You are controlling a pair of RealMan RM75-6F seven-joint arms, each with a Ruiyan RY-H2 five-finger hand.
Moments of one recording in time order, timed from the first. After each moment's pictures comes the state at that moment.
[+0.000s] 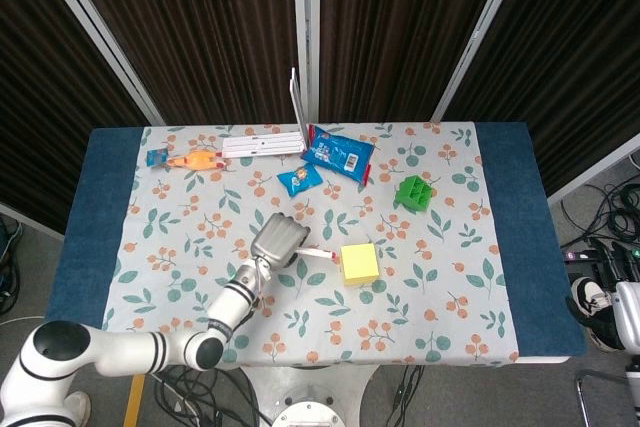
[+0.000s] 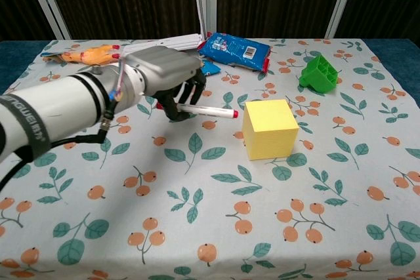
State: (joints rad) left arm -0.93 -1.79 -0.20 -1.39 0.87 0.95 0.76; right arm 0.04 -1.08 0.07 -1.48 -1.48 1.46 0.31
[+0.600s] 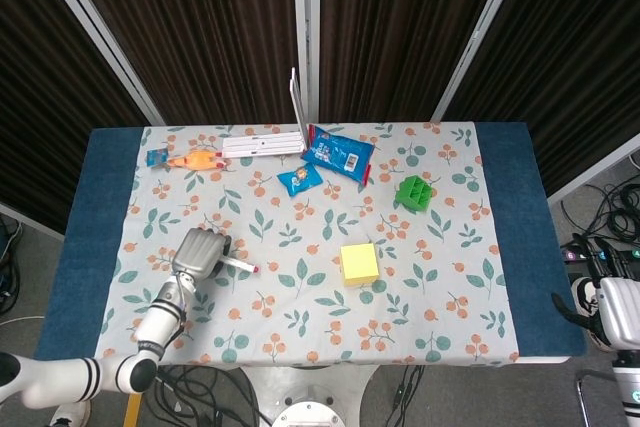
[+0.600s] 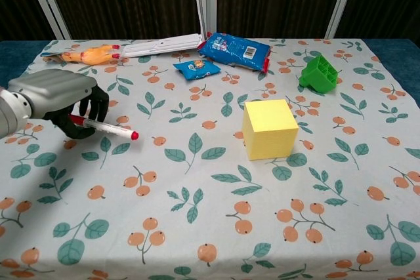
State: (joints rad) left arm -0.69 -1.62 -0.03 -1.44 0.95 1.04 0.57; right arm 0.06 -1.08 0.07 -1.51 -1.50 1.46 0.29
